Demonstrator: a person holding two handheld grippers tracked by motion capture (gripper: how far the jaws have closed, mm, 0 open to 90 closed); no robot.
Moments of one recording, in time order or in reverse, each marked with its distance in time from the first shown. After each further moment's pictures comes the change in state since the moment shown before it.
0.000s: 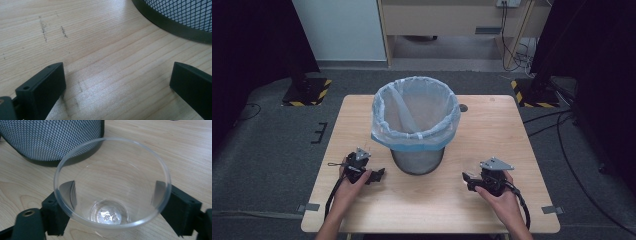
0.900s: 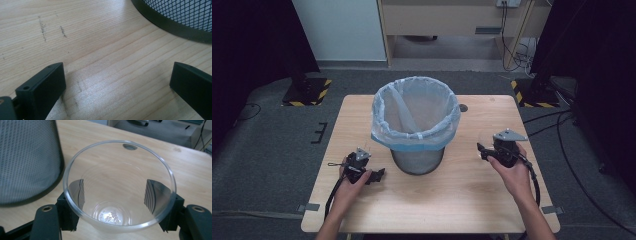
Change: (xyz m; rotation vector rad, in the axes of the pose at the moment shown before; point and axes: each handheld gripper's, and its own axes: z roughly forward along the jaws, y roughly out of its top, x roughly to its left) left arm -0.001 0.000 0.000 0.000 -0.003 0.002; right arm -0.059 0.069 -0.005 -0.036 -0.140 0.002
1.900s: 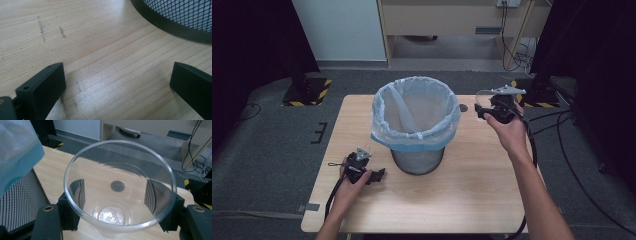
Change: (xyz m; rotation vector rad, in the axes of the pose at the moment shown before) left arm -0.001 0.000 0.000 0.000 -0.001 0.001; right arm -0.021 0.117 0.019 -0.044 -0.036 0.031
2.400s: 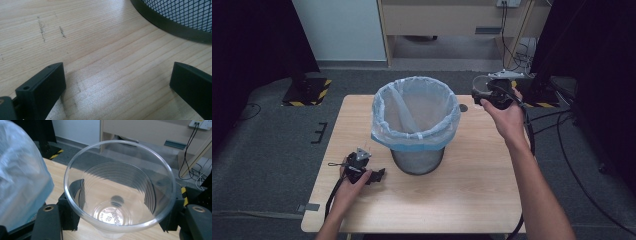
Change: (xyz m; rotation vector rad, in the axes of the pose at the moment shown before) left arm 0.000 0.000 0.000 -0.001 0.000 0.000; right arm 0.007 0.045 -0.006 -0.039 -0.010 -0.012
